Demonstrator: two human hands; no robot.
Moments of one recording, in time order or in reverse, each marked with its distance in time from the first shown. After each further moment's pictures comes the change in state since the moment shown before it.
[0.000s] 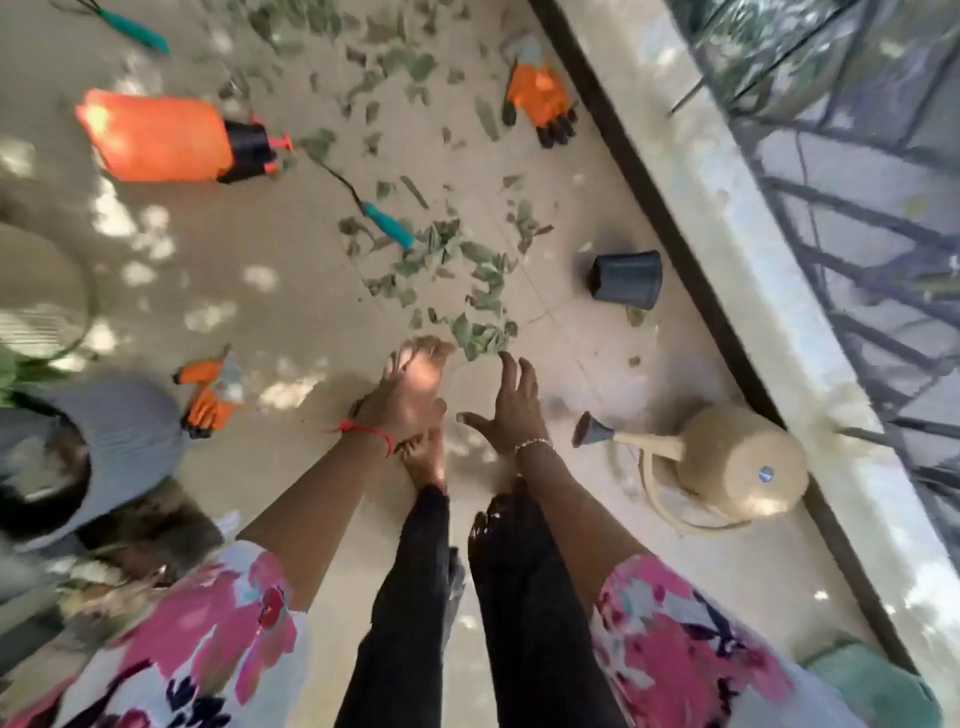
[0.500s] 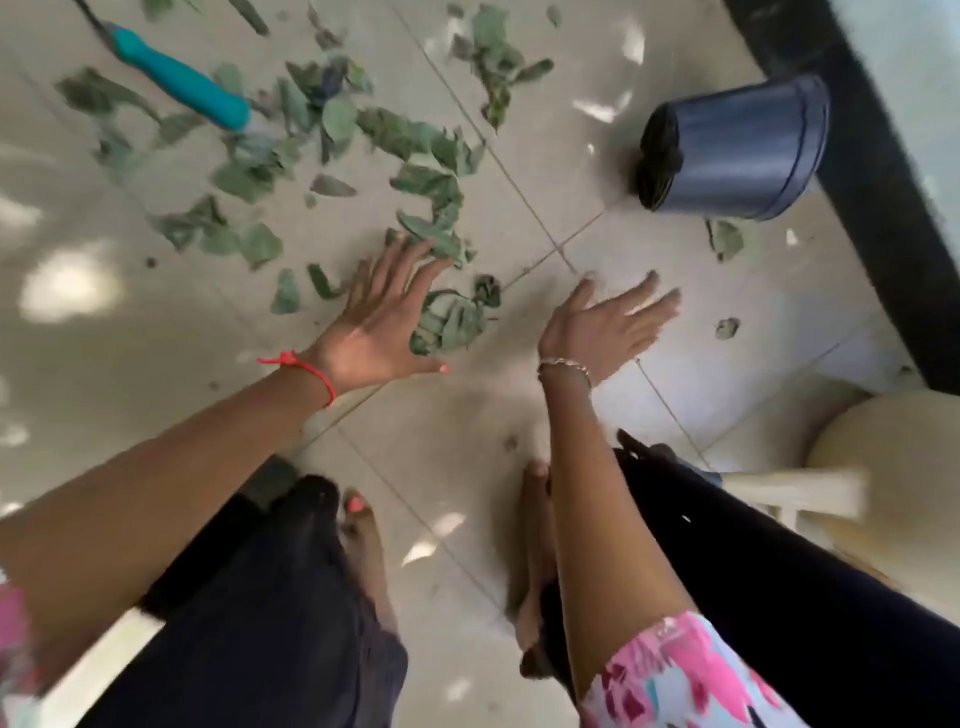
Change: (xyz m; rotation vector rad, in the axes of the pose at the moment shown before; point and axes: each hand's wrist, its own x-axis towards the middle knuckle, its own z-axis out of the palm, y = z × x) left_hand 0.295 -0.115 0.204 0.265 0.028 0.319; right_hand 0.303 0.190 0.115 0.309 0.841 0.586
